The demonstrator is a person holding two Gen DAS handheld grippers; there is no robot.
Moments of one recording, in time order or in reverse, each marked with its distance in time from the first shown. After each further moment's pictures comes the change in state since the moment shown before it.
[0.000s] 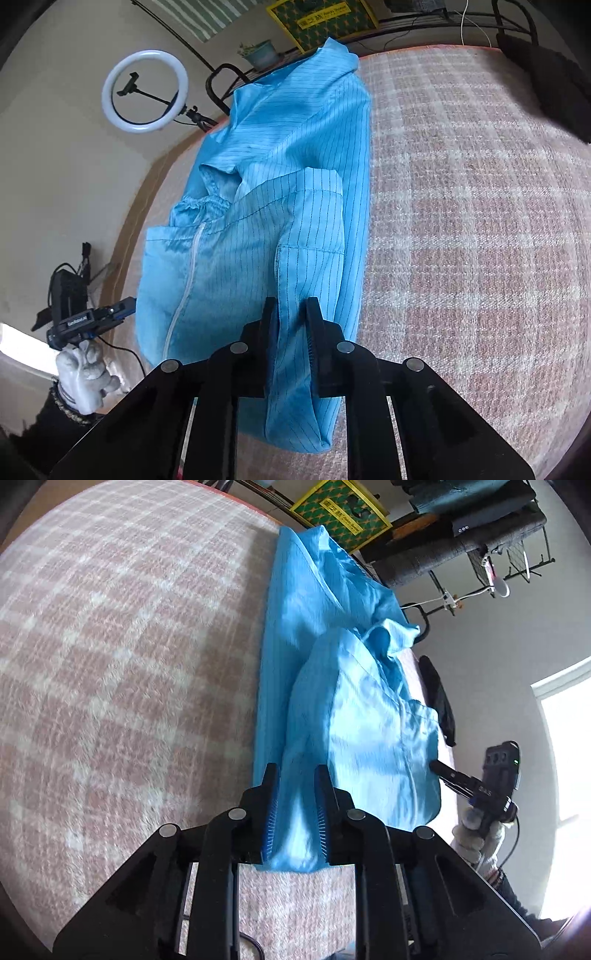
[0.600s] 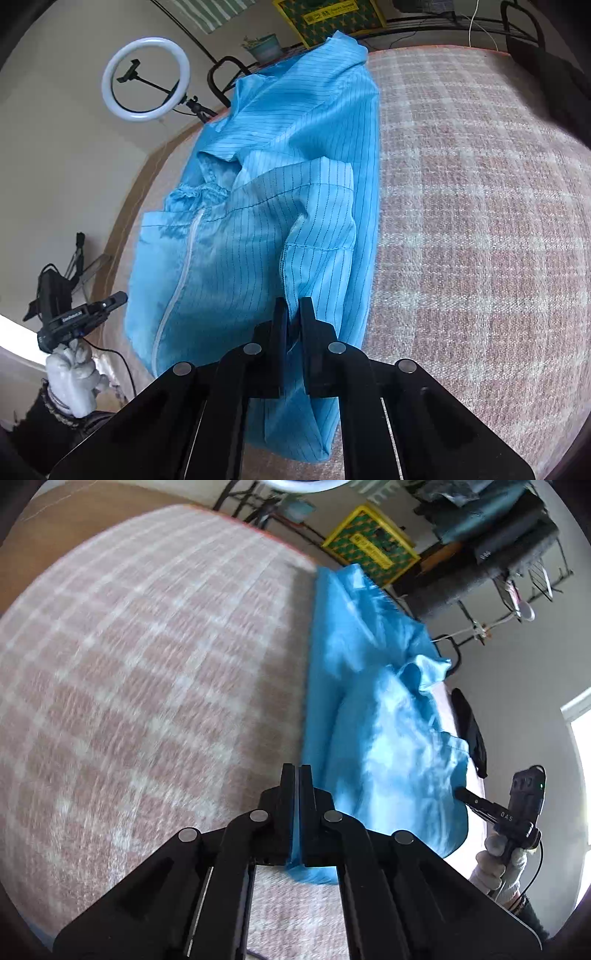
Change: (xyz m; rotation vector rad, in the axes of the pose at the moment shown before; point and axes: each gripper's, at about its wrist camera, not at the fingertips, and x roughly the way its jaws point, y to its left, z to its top) left arm -0.026 -0.007 -0.004 0.007 -0.170 0.167; right arm 0.009 0.012 0.000 -0.040 -0.006 -0.018
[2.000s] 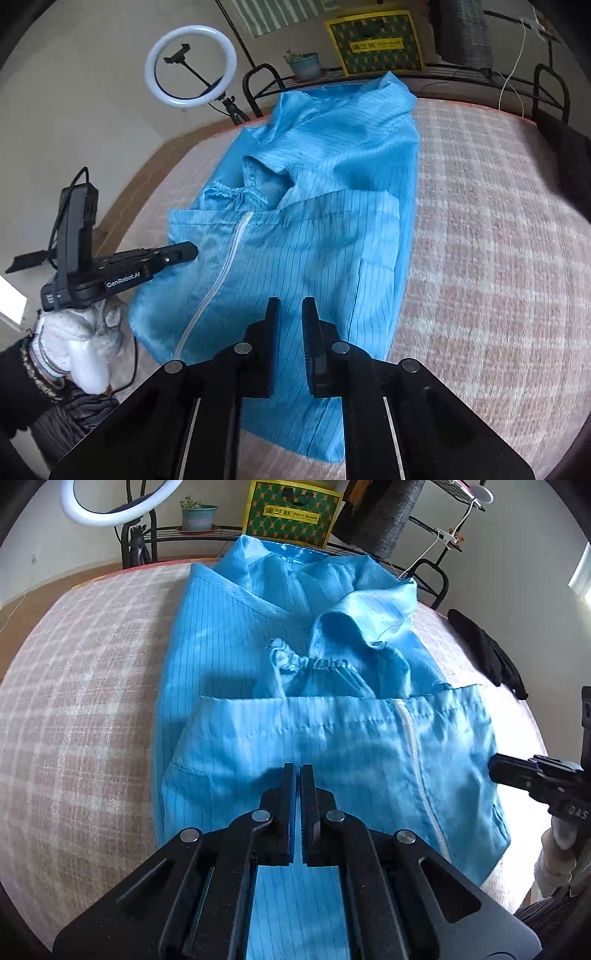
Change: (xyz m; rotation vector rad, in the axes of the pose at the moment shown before) left arm 0.084 -0.090 0.005 0.399 0.043 0.167; right arm -0.002 0.040 -0.003 -0.204 -0.053 -0.066
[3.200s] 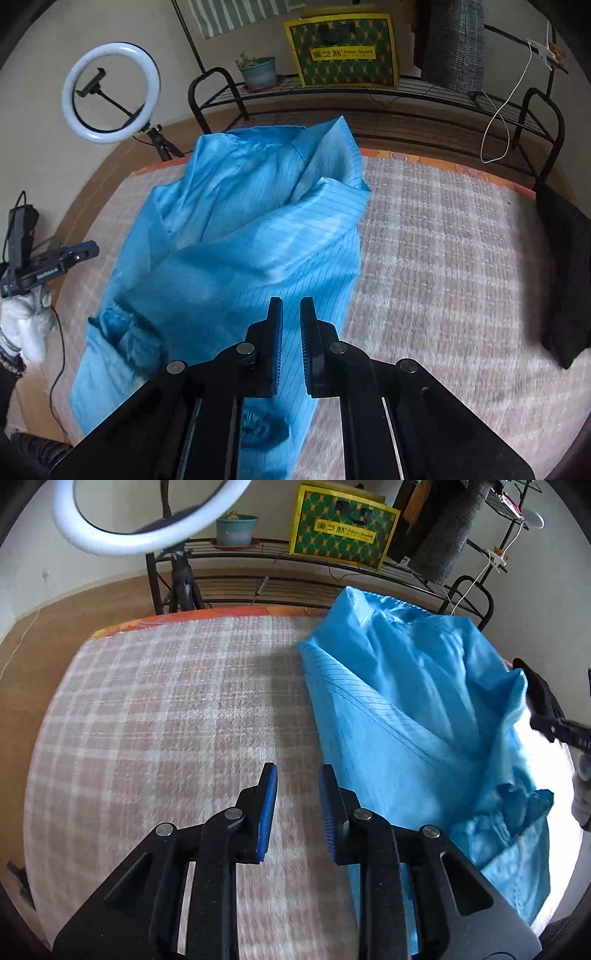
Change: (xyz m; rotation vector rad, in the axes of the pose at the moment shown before) left arm 0.045 0.119 0.138 0.005 -0.002 0.092; right arm 0.067 -0.080 0.151 0.007 0.024 -0.153
